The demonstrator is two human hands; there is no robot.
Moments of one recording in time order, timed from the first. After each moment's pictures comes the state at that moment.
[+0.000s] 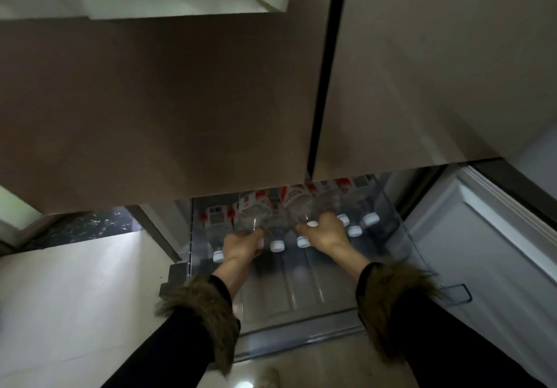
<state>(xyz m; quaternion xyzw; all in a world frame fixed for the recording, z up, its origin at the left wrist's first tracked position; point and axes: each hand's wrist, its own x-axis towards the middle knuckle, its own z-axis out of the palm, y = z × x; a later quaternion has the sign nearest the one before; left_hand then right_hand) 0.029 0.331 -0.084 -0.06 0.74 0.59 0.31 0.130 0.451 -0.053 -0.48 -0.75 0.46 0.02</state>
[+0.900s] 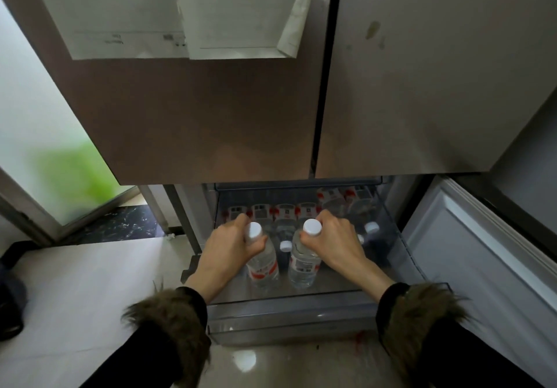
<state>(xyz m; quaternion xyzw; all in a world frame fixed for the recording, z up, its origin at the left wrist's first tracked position) 0.067 0.245 -0.004 0.39 0.88 0.27 0.00 0.184 0.400 0.011 -0.35 -0.89 0.27 0.09</state>
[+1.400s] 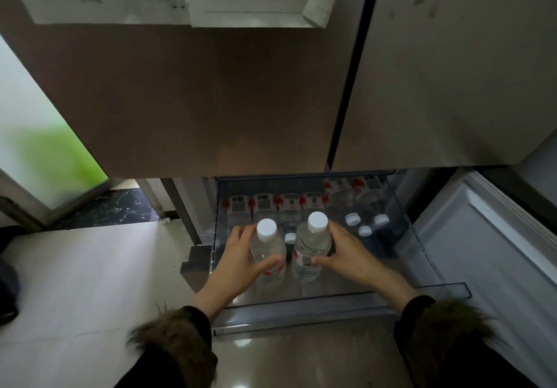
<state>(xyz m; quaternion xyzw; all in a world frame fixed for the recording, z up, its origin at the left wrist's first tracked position) 0.058 0.240 -0.059 0.35 0.84 0.38 0.18 0.187 0.420 -0.041 -0.25 -0.87 0.42 -0.01</state>
